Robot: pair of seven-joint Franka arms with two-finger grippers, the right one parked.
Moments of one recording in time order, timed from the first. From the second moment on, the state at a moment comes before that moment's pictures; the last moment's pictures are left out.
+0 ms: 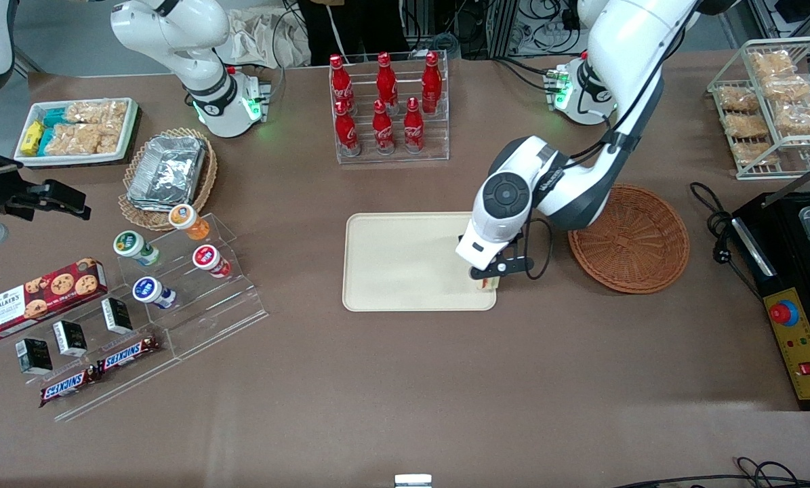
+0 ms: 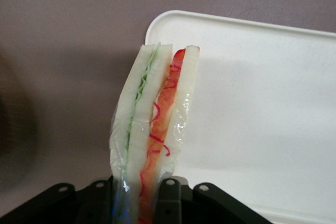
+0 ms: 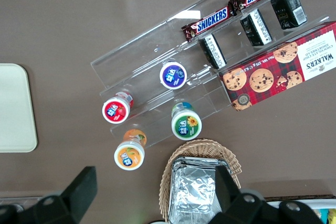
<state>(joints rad) -0.24 0.47 -0.42 -1.82 0.18 2.09 -0.86</state>
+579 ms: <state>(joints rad) -0.28 0.58 -0.42 -1.82 0.24 2.13 -0.88</state>
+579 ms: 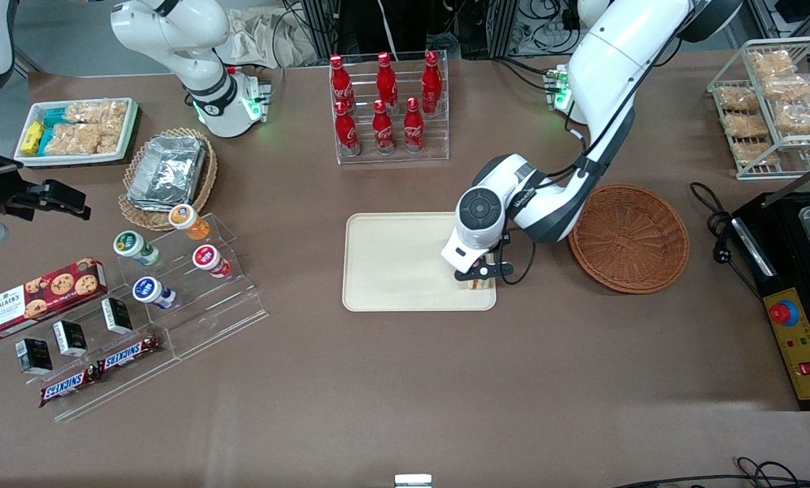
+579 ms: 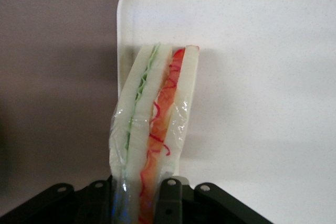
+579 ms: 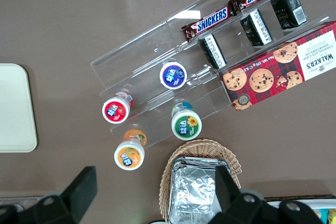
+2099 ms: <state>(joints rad) -0.08 0.36 -0.40 -1.76 0.25 1.99 -0.71</state>
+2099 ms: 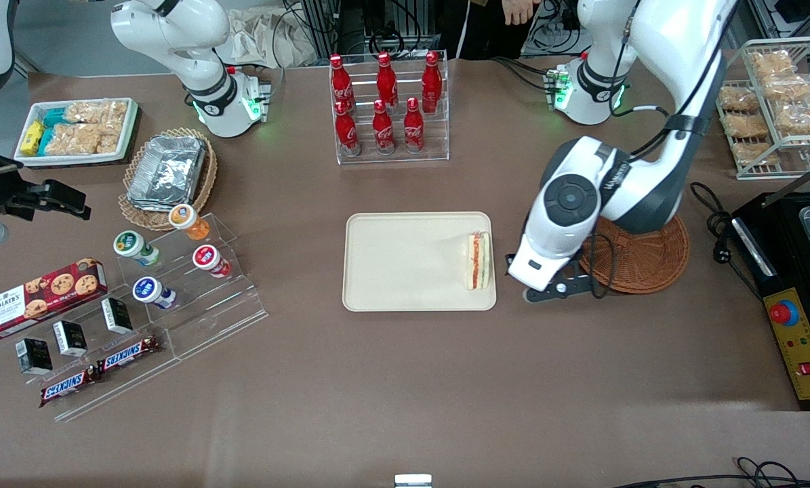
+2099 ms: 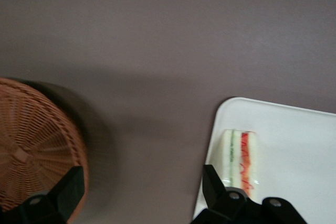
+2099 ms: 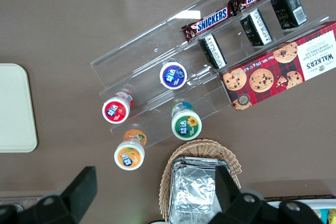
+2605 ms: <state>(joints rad) -0.05 0.21 -0.23 -1.76 0.13 1.87 -0.37</state>
